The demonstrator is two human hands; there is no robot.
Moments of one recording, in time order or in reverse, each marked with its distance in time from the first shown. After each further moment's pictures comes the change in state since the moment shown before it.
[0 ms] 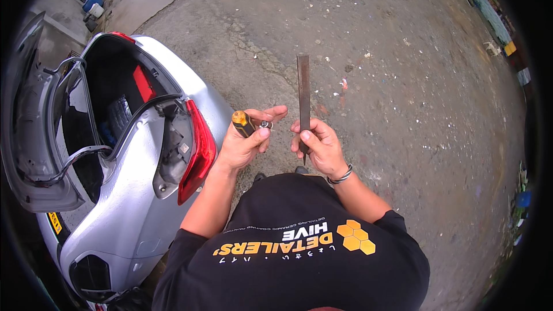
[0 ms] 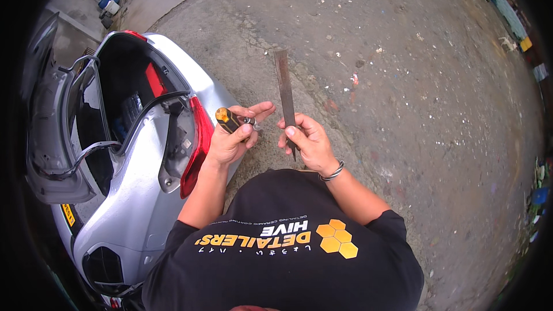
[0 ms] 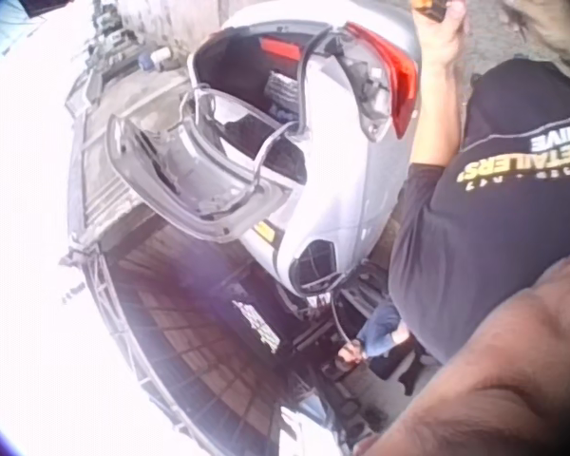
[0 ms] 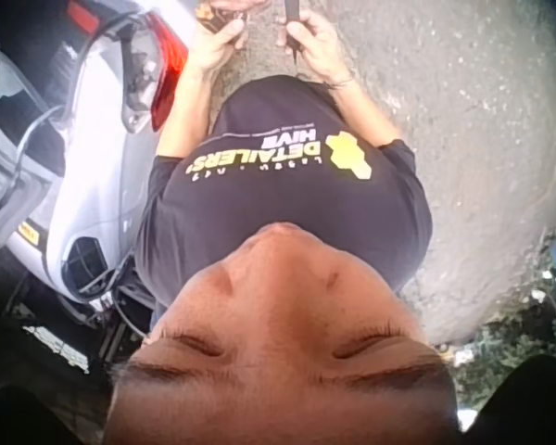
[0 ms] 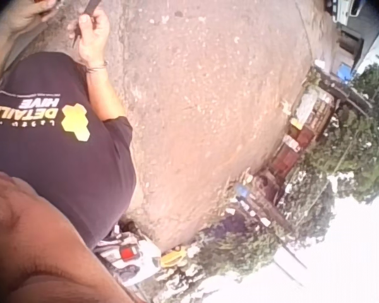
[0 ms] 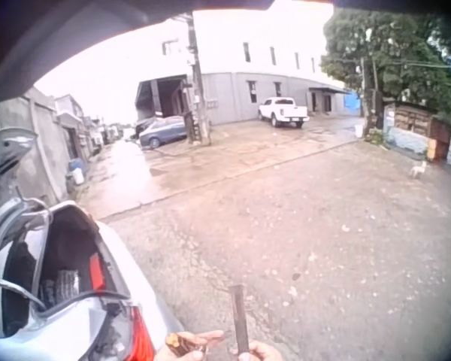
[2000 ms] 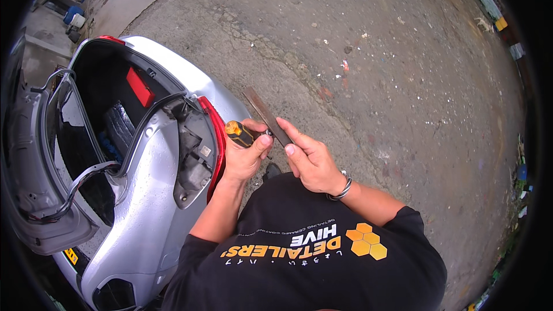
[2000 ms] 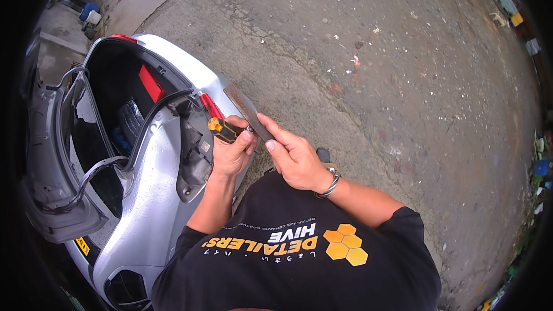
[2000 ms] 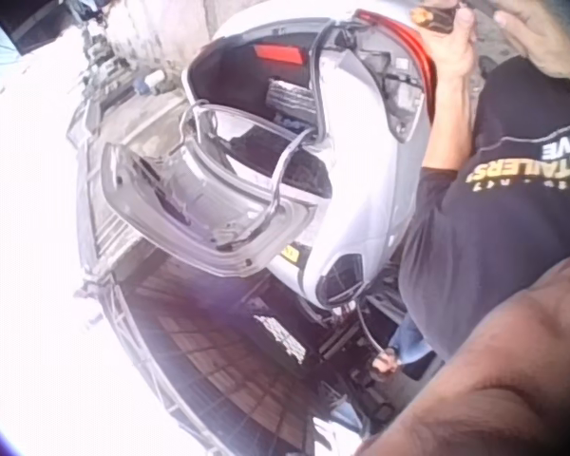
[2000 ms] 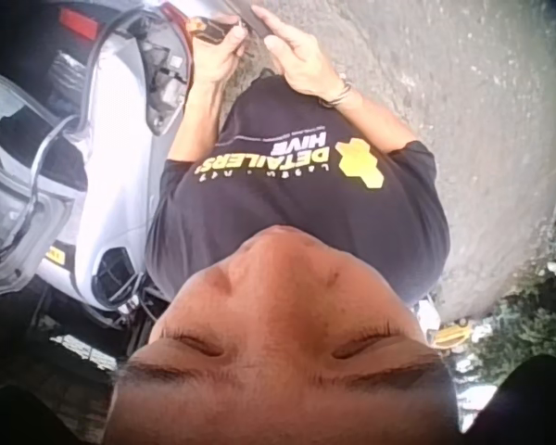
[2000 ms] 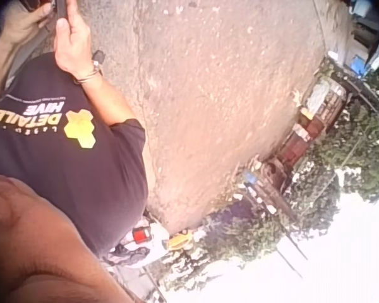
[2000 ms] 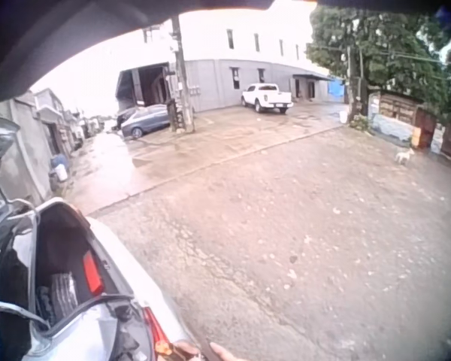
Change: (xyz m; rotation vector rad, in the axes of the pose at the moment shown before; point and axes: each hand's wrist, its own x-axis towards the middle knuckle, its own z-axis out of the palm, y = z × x) left_hand -0.054 0.033 -0.075 -0.018 0.184 0.035; right_hand 0.024 0.031 0.133 -0.433 0.040 0.102
